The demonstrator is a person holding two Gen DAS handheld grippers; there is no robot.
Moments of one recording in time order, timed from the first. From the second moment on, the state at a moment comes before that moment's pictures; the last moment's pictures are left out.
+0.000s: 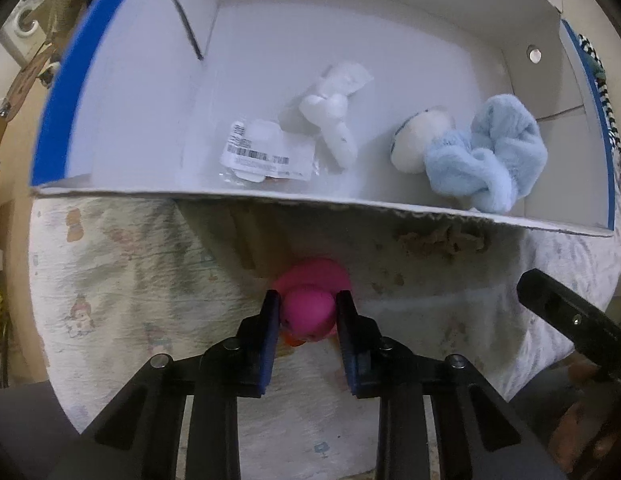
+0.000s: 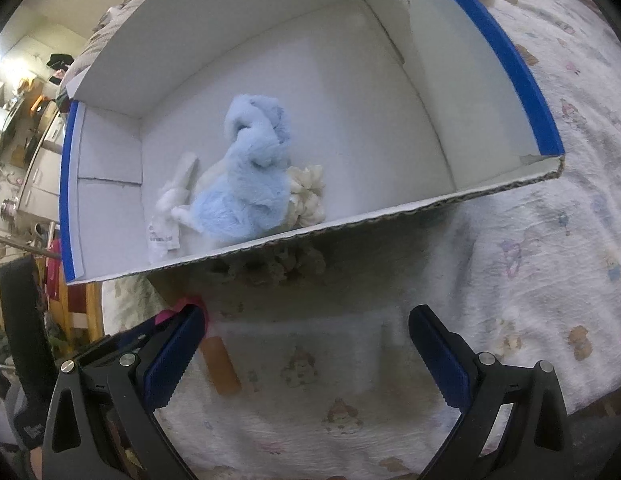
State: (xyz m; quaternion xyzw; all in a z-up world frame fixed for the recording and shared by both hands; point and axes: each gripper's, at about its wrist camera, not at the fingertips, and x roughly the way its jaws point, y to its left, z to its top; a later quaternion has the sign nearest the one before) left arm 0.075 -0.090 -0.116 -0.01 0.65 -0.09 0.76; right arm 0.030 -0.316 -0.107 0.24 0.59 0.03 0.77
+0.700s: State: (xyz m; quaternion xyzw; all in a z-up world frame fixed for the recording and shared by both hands) left arm 0.055 0.035 -0.072 -0.06 0.60 0.00 0.79; right arm 0.033 -0.215 -0.126 0.14 0.63 0.18 0.74
